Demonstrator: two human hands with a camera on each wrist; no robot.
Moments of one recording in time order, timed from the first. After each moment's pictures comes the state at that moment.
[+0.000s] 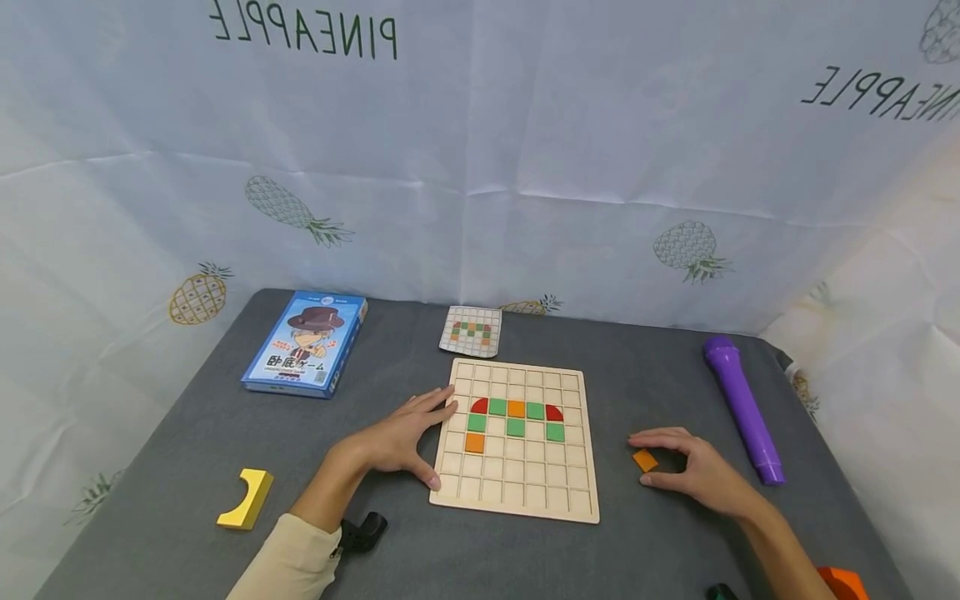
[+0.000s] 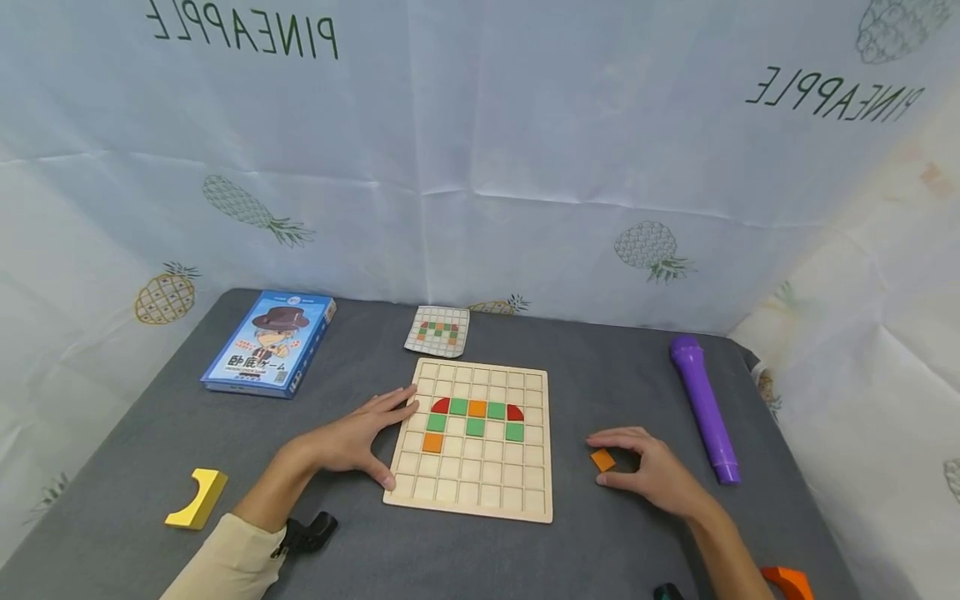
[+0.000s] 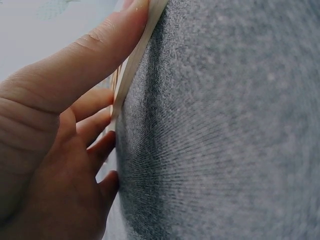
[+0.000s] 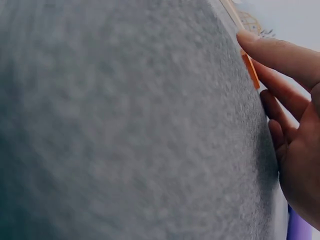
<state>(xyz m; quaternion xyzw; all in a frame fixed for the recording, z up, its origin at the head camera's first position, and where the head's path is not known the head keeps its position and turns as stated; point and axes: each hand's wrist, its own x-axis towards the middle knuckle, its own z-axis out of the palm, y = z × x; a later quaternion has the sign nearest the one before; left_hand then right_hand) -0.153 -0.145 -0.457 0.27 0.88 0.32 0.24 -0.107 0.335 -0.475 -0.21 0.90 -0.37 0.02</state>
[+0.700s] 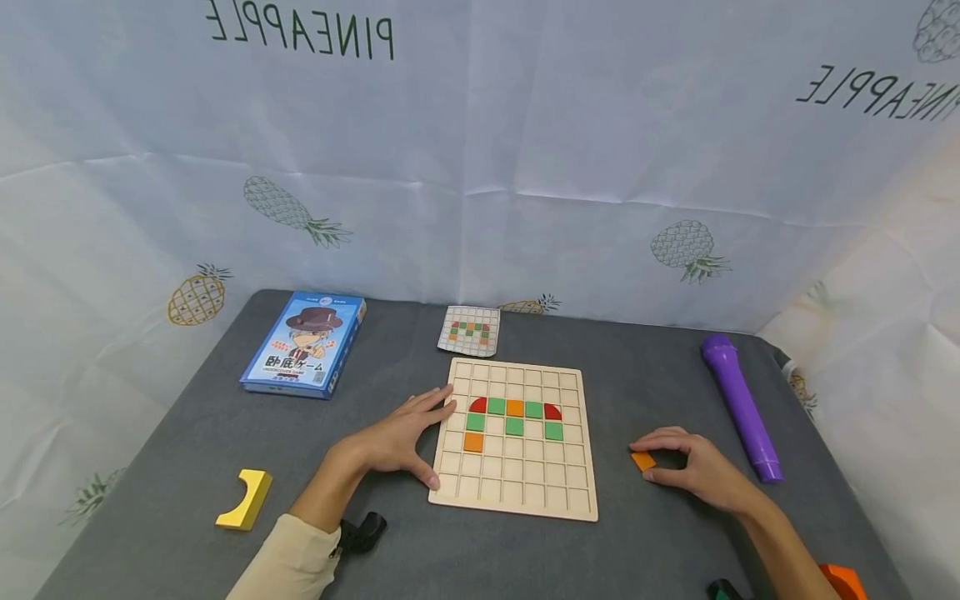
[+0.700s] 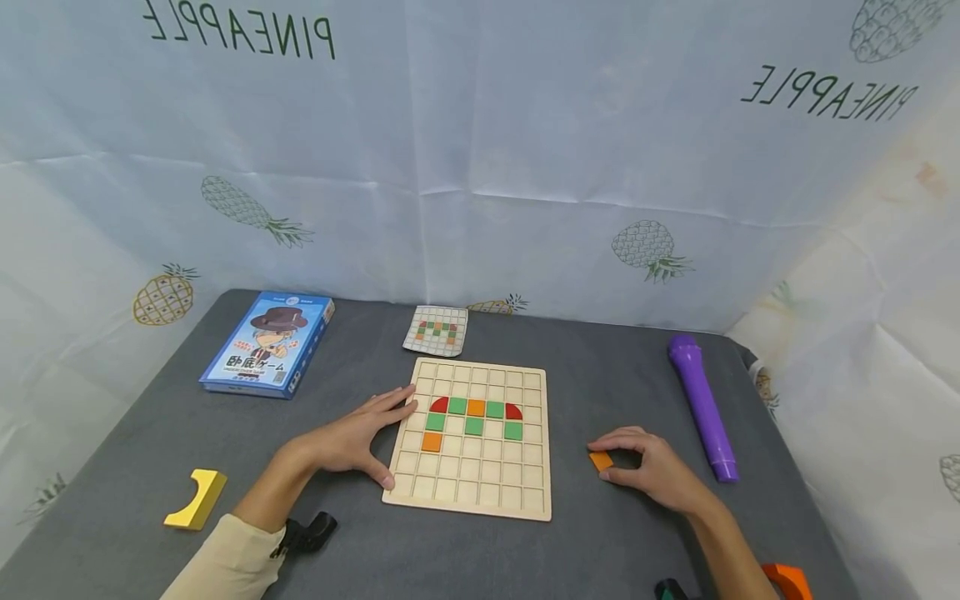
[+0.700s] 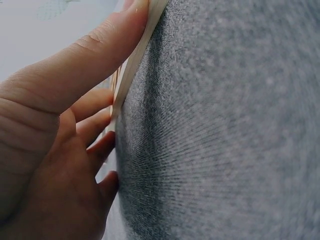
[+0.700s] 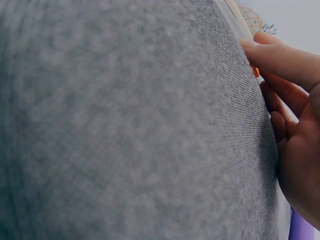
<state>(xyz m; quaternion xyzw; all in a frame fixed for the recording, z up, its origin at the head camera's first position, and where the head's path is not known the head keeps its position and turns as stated) -0.153 -0.145 -0.457 0.27 0.87 0.32 0.24 -0.109 0.339 -0.477 -0.23 0.89 -0.39 0.04</state>
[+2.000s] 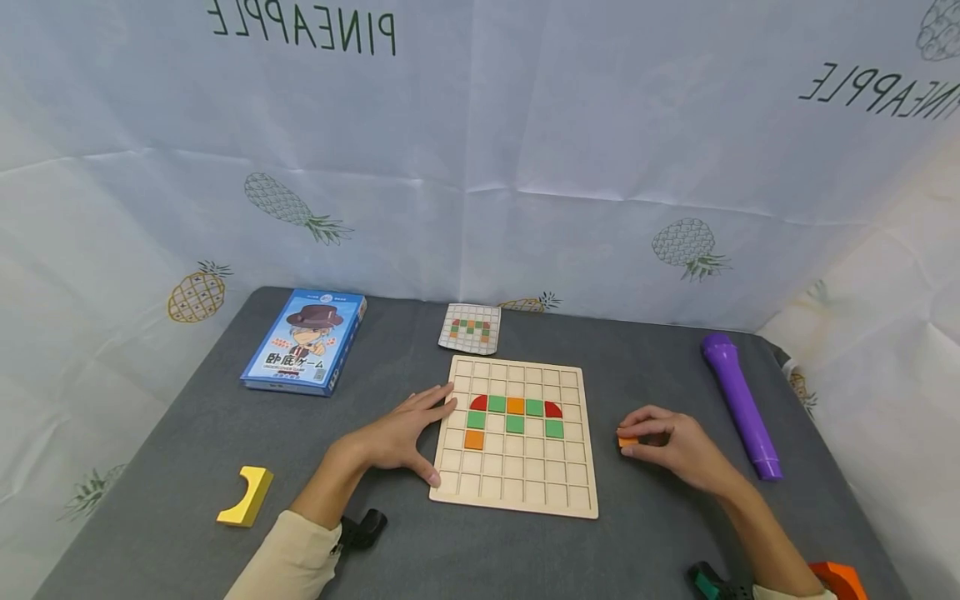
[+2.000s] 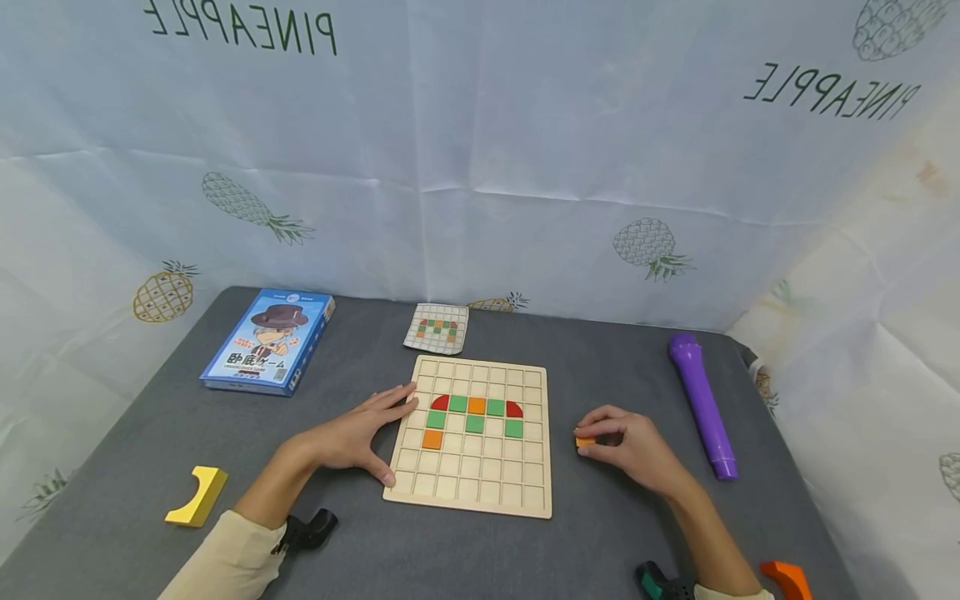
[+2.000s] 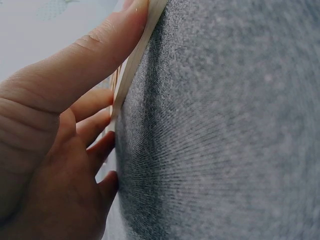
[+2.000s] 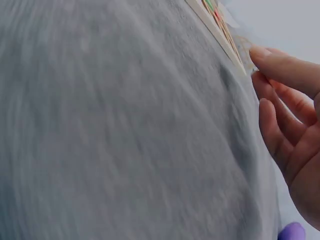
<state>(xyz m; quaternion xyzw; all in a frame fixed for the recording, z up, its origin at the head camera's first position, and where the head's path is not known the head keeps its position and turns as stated) -0.152 -0.144 -0.457 0.27 0.88 0.31 0.23 -0.123 0.308 -0.463 -0.22 0.88 -0.42 0.01</state>
